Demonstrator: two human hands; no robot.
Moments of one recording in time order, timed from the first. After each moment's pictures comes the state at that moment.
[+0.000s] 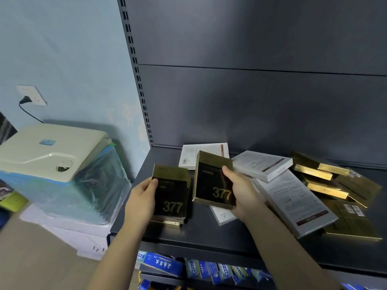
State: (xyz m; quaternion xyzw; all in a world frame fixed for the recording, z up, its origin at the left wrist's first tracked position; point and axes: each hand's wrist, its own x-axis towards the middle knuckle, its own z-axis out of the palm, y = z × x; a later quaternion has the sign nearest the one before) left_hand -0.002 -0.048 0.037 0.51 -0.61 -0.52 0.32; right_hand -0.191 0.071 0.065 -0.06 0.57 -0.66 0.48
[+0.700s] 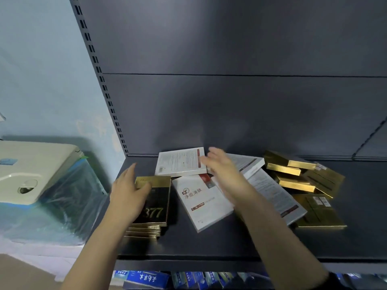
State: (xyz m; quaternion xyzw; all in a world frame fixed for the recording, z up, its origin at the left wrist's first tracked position) left_hand -0.039 -0.057 0.069 0.47 -0.79 -0.32 0.23; right_hand -0.220 0.081 0.113 -0.27 0.69 -0.57 0.36
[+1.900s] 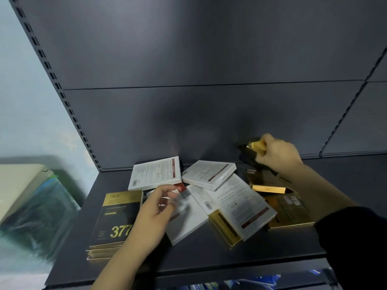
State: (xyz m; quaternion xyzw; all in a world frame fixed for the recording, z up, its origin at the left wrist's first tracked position) left_hand -0.100 0.038 0.082 0.25 -0.77 -0.53 0.25; right_hand -0.432 0.187 0.111 -0.36 0.92 -0.12 -0.09
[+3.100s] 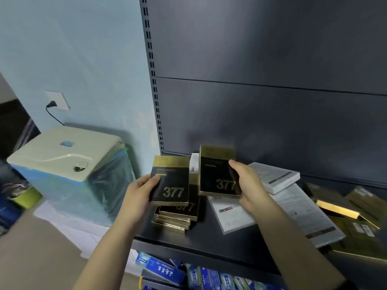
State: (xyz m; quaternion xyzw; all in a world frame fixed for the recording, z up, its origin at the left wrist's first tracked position) left_hand 0.016 -0.037 0.088 0.38 -0.49 -0.68 0.39; right_hand -0.203 0.057 0.098 -0.16 0.60 -0.66 0.42
